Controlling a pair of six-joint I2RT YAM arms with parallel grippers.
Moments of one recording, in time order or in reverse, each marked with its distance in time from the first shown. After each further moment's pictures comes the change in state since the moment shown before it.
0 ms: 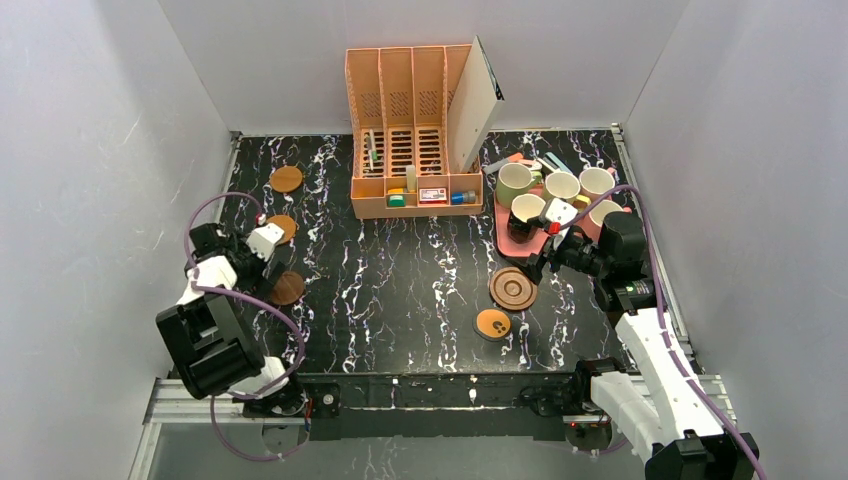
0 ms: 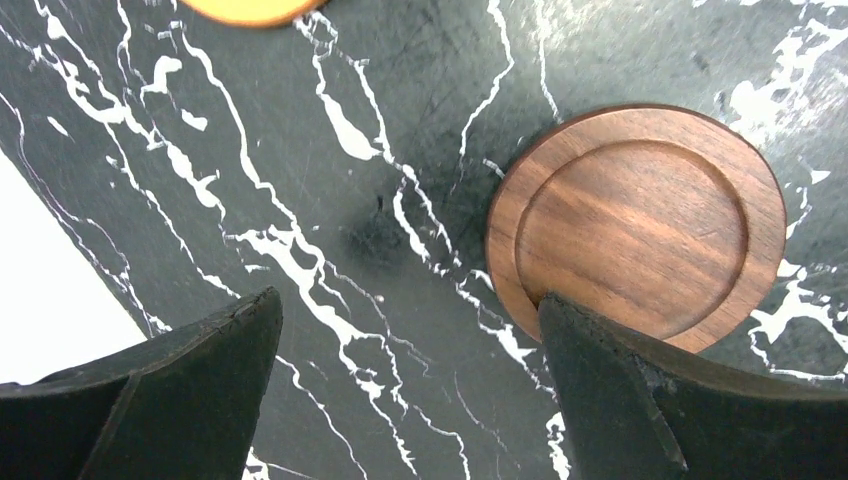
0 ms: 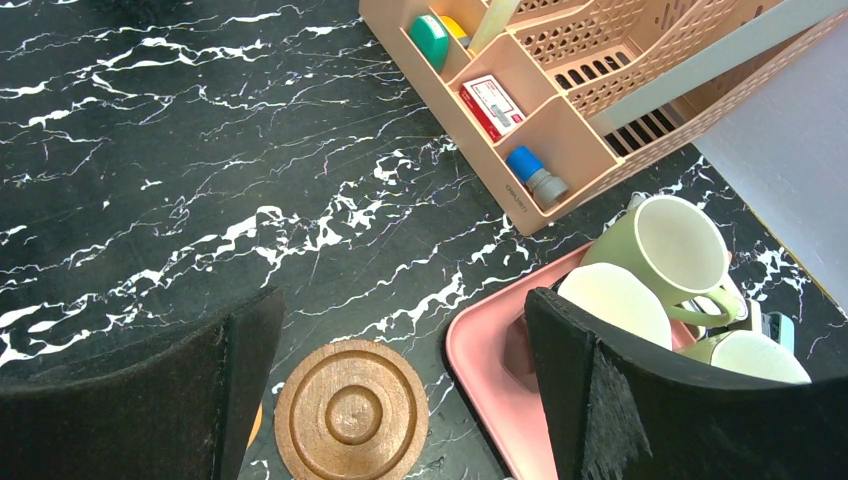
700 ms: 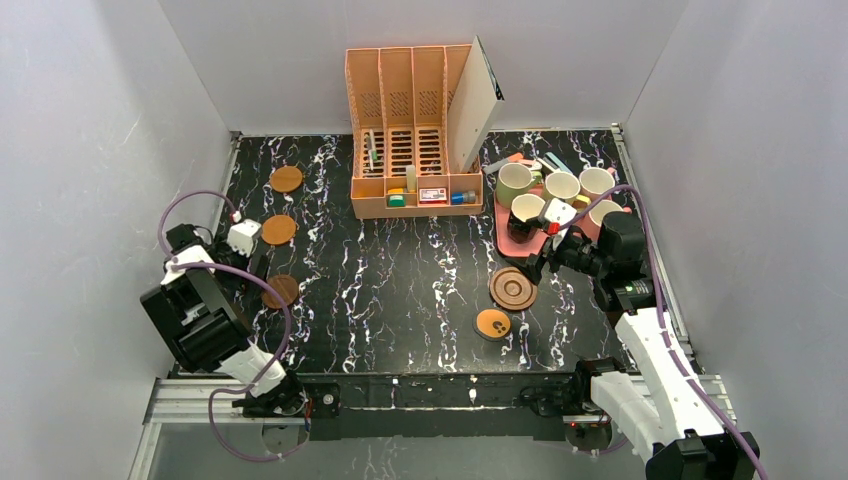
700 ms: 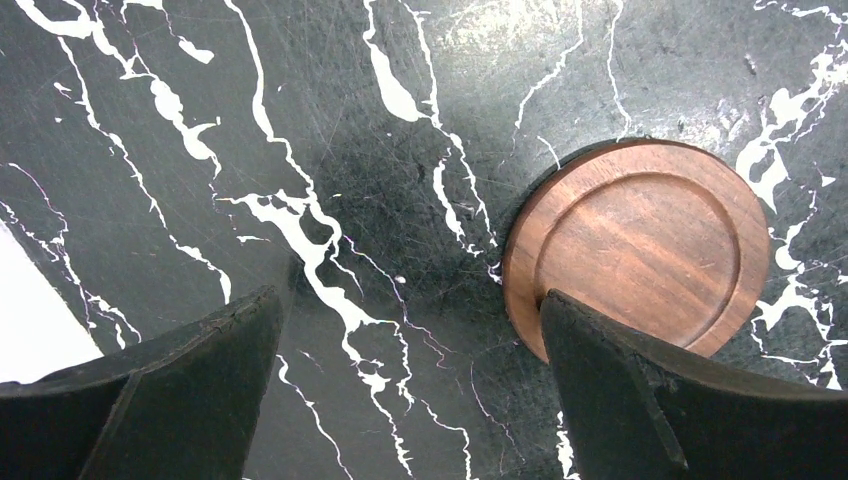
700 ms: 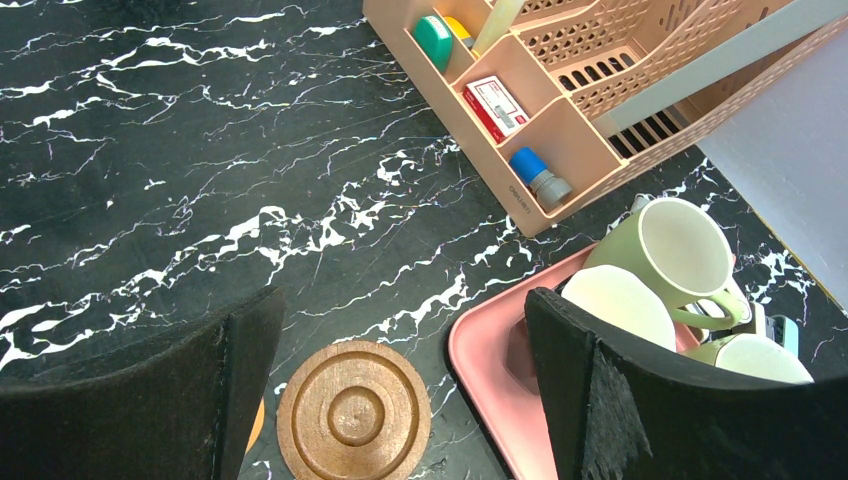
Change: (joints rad) left arm 0.162 0.166 0.140 -0.124 0.134 -0.023; right arm 0.006 0.003 0.000 0.000 0.000 0.000
